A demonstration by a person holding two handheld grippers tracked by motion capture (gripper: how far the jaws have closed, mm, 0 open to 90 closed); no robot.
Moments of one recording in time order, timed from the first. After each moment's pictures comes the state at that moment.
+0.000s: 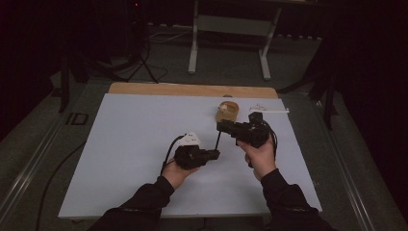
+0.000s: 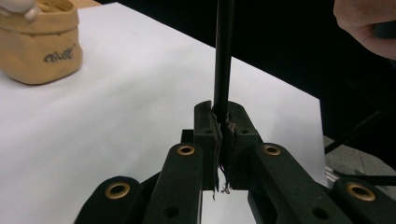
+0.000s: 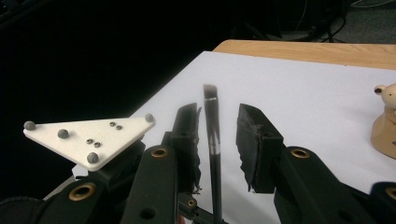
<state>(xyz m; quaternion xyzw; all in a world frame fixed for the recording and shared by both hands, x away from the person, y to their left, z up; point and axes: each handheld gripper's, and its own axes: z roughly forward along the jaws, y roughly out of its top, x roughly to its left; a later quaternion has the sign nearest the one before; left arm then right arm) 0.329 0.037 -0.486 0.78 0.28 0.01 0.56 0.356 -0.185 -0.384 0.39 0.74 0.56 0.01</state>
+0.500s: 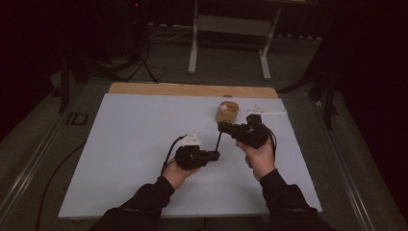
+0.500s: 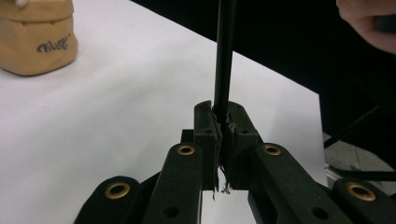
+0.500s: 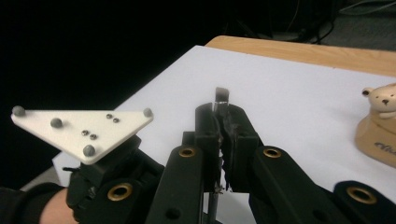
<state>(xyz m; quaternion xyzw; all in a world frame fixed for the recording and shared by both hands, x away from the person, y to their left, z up) 0.331 0.035 -0.489 0.79 0.28 0.00 0.55 0.352 -0.182 -0.386 0.38 0.75 0.54 0.04</state>
